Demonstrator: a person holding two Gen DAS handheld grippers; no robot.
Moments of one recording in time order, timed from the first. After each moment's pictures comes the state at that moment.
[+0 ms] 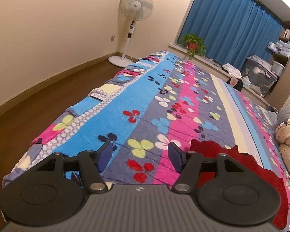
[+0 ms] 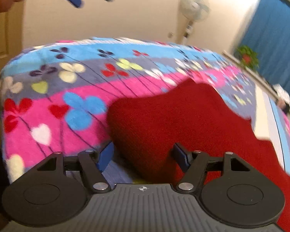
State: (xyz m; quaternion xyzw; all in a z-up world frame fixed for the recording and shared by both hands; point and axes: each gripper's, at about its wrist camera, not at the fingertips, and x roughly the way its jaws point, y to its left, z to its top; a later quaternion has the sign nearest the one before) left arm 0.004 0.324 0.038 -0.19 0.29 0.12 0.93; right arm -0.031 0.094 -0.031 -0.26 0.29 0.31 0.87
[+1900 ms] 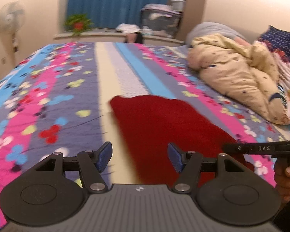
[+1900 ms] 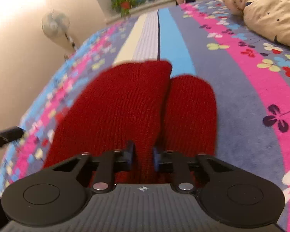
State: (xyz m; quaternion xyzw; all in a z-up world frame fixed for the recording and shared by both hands) left arm 0.068 -0.053 0.015 0.00 0.31 -0.17 0.94; right arm 0.015 -0.347 0.001 0.20 0.39 0.10 0.89
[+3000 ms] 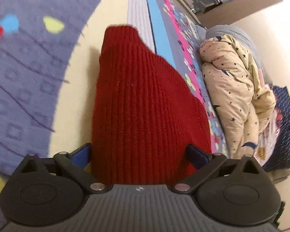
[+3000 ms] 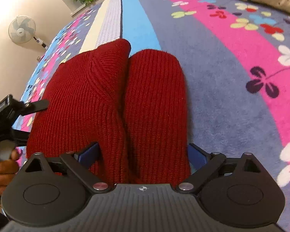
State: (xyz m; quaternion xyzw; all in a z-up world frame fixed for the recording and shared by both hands) left arm 0.257 -0.040 -0.102 -0.30 0.51 -0.21 0.78; right arm 0.050 -0.371 -0.050 0.26 0.49 0.03 0.83
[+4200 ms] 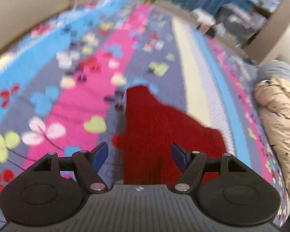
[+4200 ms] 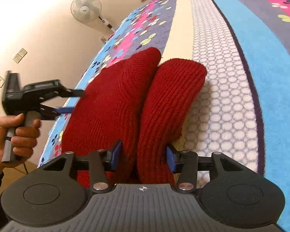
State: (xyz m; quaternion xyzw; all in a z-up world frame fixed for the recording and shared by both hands) left arm 0.222 0.137 0.014 -0.17 0.42 -0.03 0.89; right arm 0.102 -0.234 -0.032 0.24 0.45 0.22 0.83
